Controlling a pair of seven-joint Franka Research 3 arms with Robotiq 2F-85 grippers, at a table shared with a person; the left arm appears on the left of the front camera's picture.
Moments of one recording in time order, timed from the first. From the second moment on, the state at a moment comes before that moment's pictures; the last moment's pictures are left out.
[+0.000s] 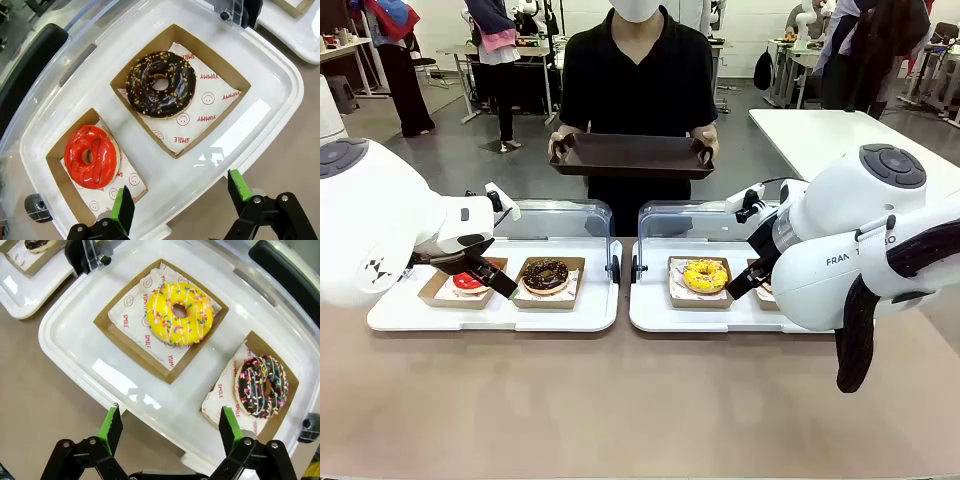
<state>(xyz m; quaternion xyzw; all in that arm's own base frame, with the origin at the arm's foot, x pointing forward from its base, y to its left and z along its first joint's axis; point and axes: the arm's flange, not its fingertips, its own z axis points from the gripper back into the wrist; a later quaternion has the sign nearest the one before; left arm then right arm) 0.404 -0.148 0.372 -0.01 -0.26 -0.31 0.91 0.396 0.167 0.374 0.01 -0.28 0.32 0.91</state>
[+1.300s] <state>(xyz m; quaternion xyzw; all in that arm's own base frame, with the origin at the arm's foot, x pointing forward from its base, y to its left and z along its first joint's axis) 0.404 -0.148 0.372 -0.01 -0.26 -0.31 0.91 0.396 0.167 0.374 0.01 -0.28 0.32 0.91</state>
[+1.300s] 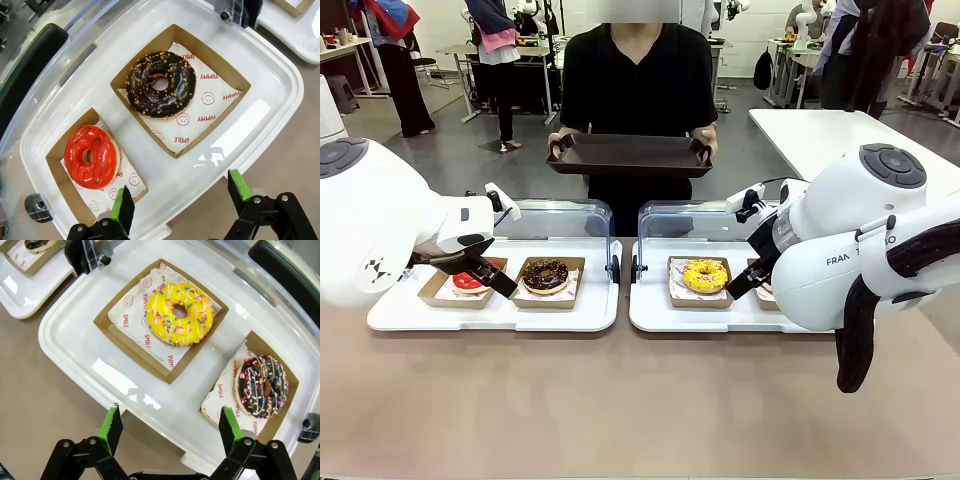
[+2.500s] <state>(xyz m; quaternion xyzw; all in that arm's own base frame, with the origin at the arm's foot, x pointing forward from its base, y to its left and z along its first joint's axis) 0.409 -0.157 0.525 0.00 -0.24 -0.31 0.92 0.373 0.164 0.515 0.00 -0.27 0.30 0.91</state>
